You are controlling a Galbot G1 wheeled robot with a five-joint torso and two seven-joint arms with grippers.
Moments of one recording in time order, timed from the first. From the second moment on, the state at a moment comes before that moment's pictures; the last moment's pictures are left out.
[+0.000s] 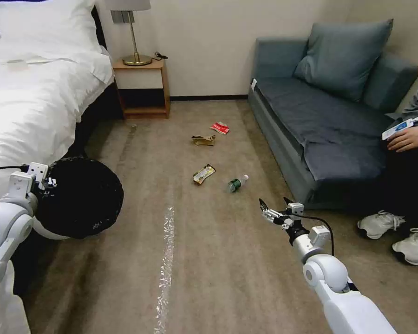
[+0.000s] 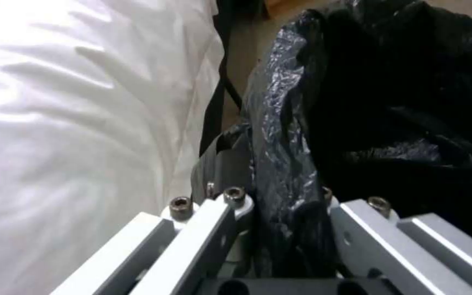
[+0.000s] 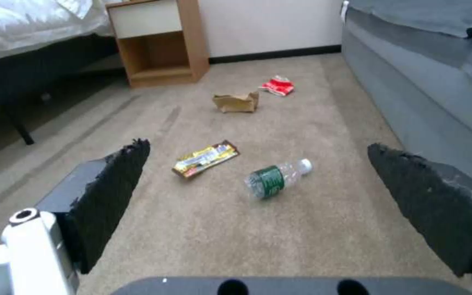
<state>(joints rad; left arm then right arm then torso) 1.14 -0.66 -0.65 -1.78 -0.48 0.60 -0.14 -1.19 1.14 0.37 1.67 0.53 -0.01 -0.06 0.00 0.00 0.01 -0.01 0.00</state>
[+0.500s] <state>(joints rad) 1.13 -0.66 -0.65 -1.76 -0.48 0.60 -0.13 -1.18 1.16 0.36 1.66 0.52 -0.01 -0.07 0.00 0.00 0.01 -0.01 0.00</state>
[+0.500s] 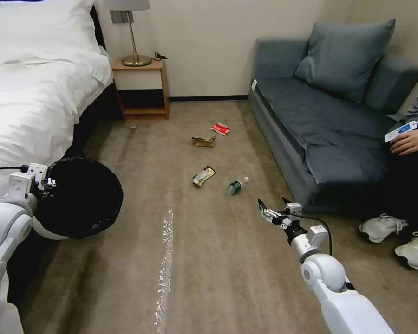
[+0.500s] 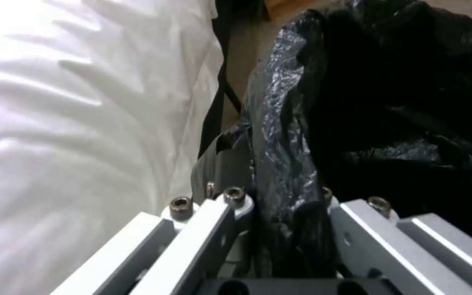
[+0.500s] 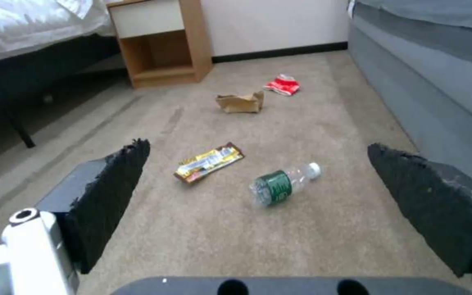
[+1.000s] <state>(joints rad) 1.10 -0.66 -0.63 -1.74 -0.48 0.59 -0.11 -1.16 1.19 0.35 1.63 0.52 -0.01 -0.07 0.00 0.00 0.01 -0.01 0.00</state>
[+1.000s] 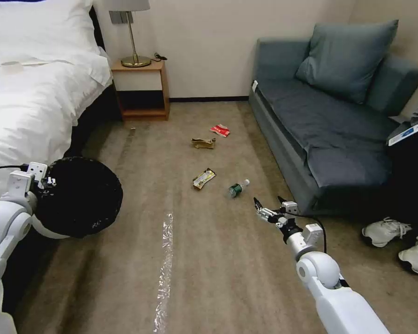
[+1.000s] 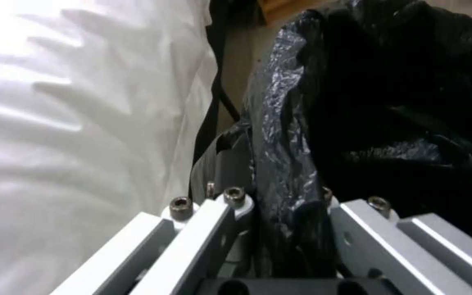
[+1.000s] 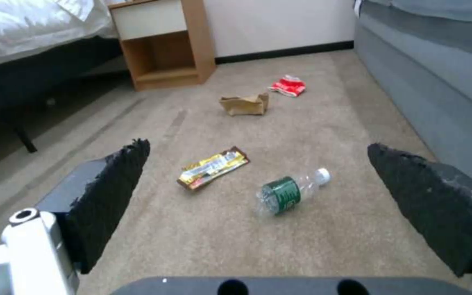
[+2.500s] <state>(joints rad) 1.10 -0.66 -0.63 -1.72 -0.47 0.57 -0.08 -1.12 1.22 0.32 1.57 0.49 0.01 -0.08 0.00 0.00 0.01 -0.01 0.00</state>
